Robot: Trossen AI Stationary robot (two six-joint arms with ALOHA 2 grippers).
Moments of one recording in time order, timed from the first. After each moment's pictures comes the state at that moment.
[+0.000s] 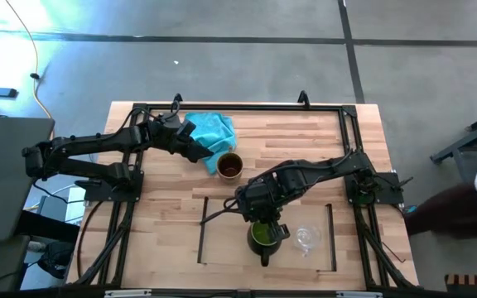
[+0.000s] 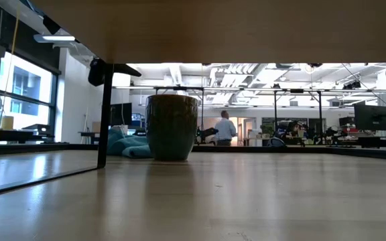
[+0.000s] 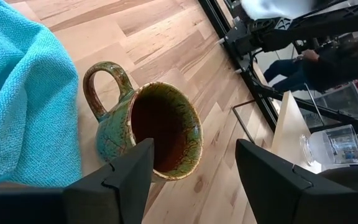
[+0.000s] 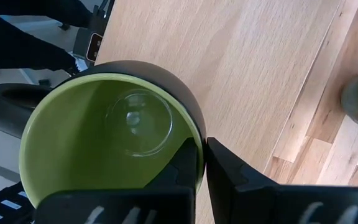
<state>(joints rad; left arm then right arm) 0.48 1.06 0.69 -0.19 0.30 -0.77 0.32 2.07 2.35 -1.54 -0.16 0.02</state>
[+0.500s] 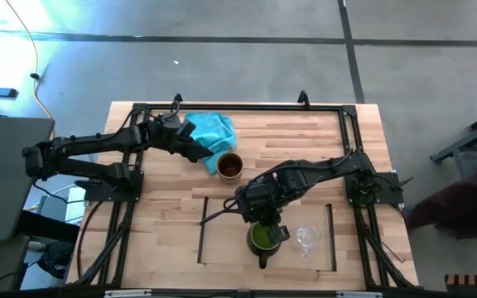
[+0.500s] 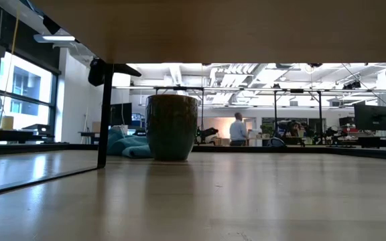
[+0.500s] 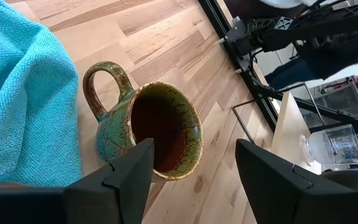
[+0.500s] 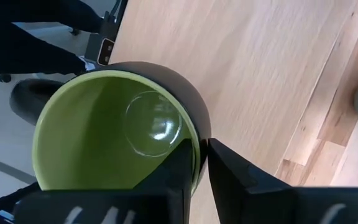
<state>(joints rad) 0.48 1.06 0.69 -0.19 0.30 -0.77 0.32 2.07 2.36 -1.53 -0.18 0.05</state>
